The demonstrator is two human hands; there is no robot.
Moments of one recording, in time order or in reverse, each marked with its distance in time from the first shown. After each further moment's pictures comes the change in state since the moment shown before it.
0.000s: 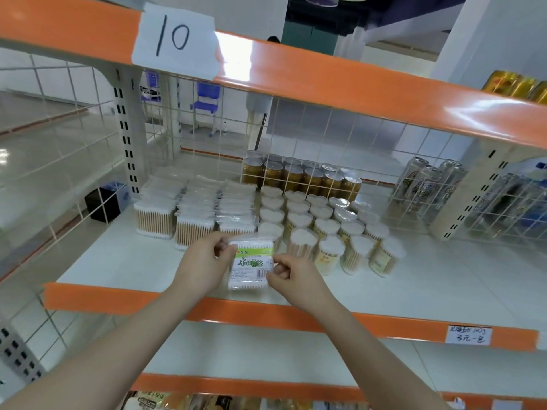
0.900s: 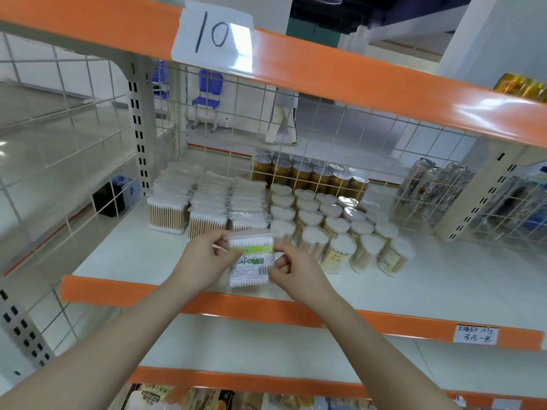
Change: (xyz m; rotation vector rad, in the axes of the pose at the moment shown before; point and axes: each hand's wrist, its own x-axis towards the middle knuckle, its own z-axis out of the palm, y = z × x) left_hand -0.001 -0.015 -0.022 -0.187 -0.064 -0.062; right_hand 0.008 -0.018 0.016 -0.055 0.011 0.022
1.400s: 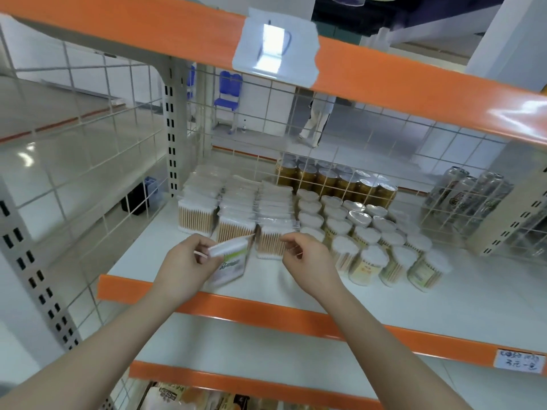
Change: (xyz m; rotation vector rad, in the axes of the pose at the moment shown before) left_hand -0.003 -0.044 -0.057 0.121 0.138 -0.069; right_hand 0.035 -0.021 0.020 -0.128 0.121 -0.098
